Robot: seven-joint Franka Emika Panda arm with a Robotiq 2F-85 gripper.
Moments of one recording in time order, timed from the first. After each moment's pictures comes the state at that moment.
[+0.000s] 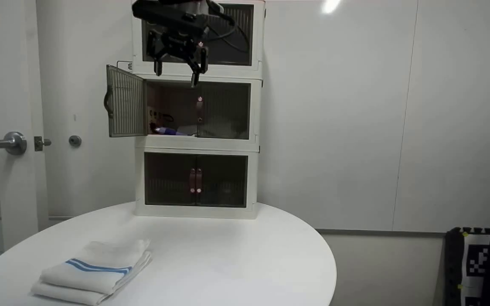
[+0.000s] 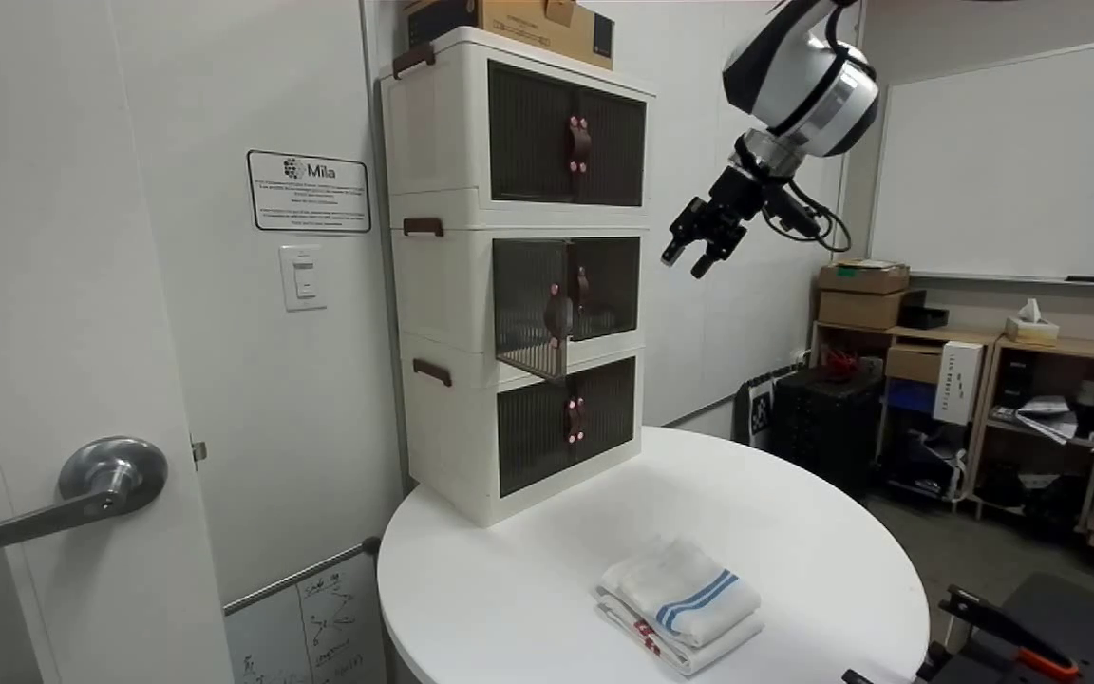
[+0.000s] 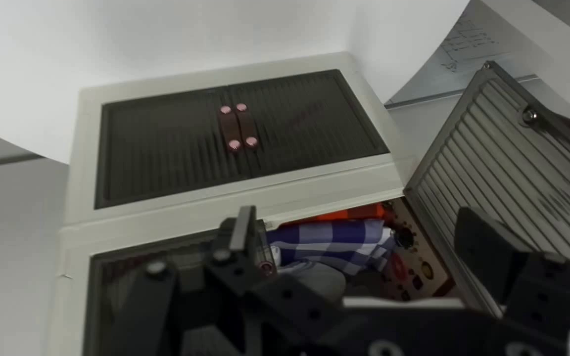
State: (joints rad) arm 0.22 -0.08 -0.48 -2.16 0.63 2.42 -0.80
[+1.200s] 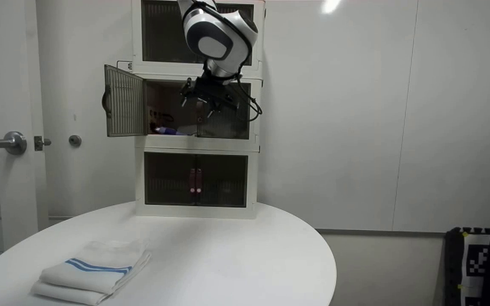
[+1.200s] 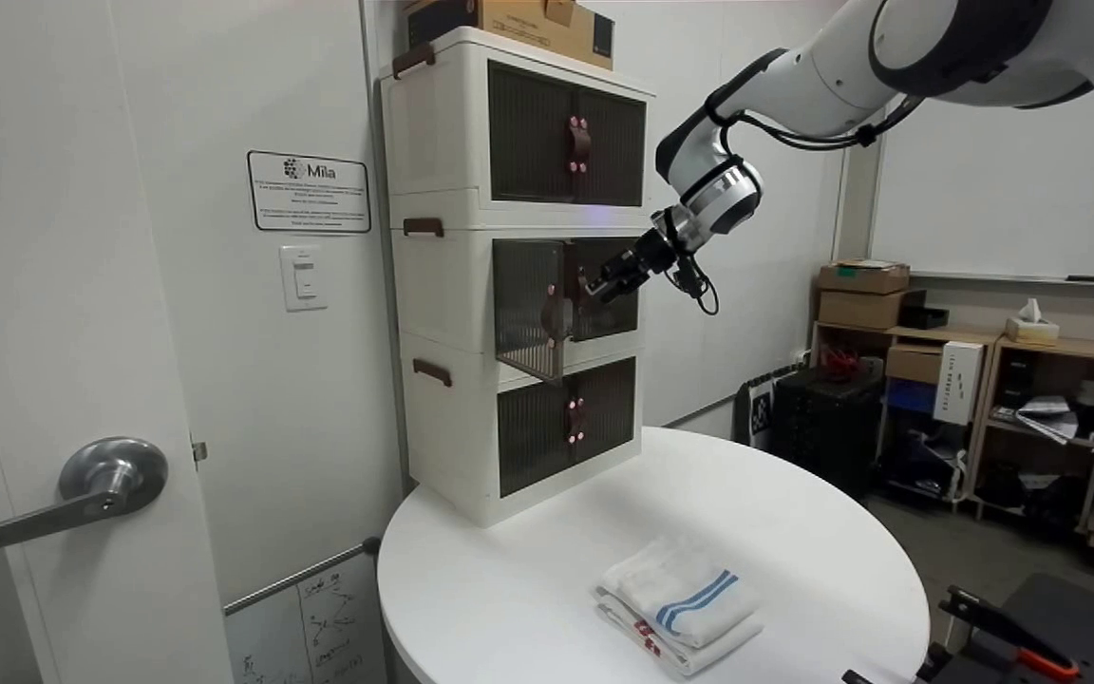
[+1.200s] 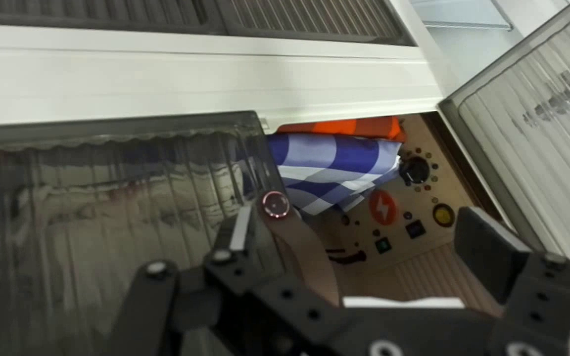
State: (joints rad) arm -0.27 0.59 0.01 -1.44 1.03 2.17 -1.29
